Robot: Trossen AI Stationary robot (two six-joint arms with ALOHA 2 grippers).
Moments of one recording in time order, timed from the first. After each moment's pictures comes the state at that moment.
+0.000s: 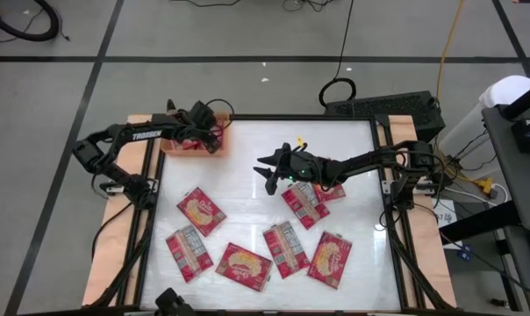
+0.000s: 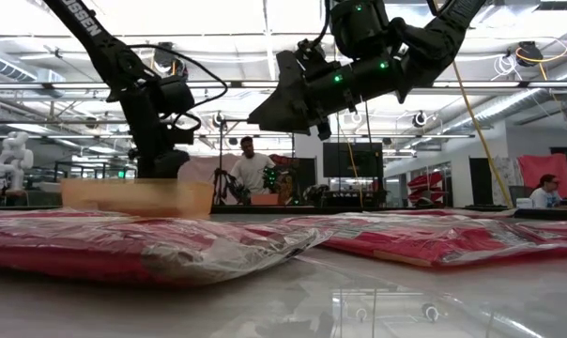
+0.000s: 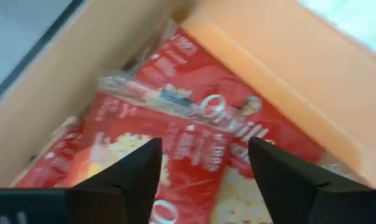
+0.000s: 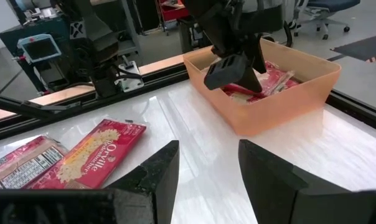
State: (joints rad) left arm 0.81 1.51 0.79 -0.32 -0.16 0.13; right arm -0.11 1.77 0.87 0.66 0.18 0.24
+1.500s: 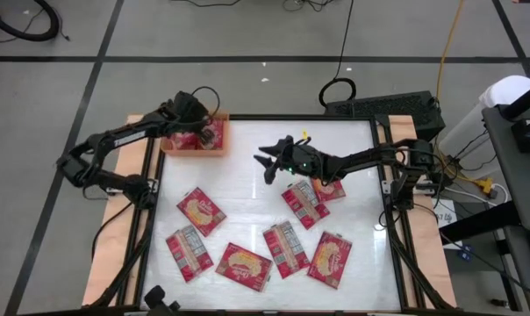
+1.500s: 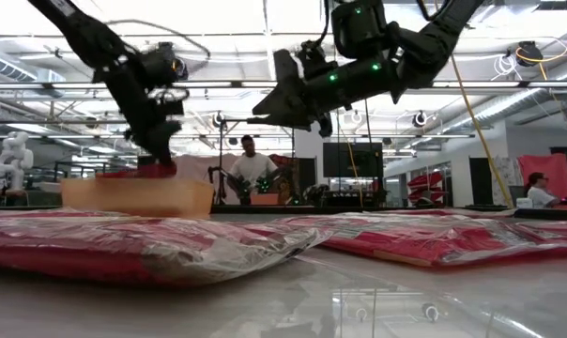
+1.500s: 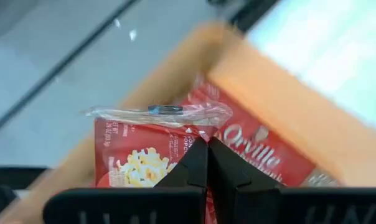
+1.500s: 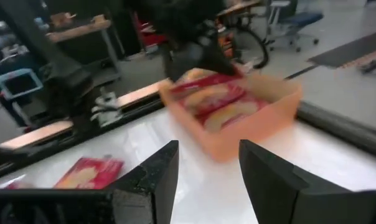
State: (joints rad) left arm 0.90 1.32 0.79 -0.32 -0.05 0.21; right arm -0.16 1.77 0.88 0.72 0.23 0.29
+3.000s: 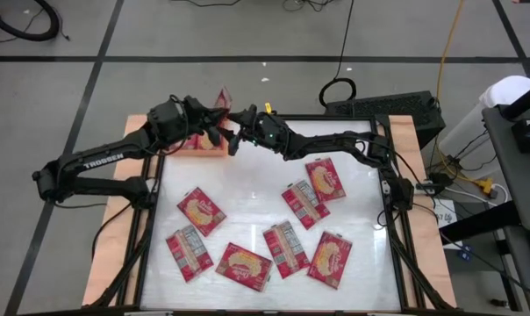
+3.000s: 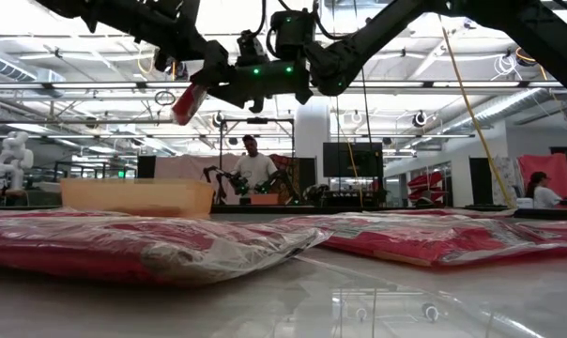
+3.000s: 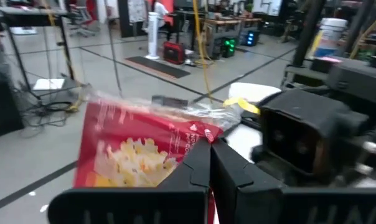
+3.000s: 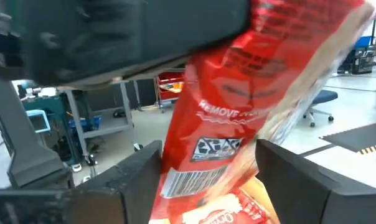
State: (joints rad) left arm 0.50 1.01 0.79 0.12 -0.08 -0.09; right arm -0.29 2.16 1.53 0.74 0.08 0.11
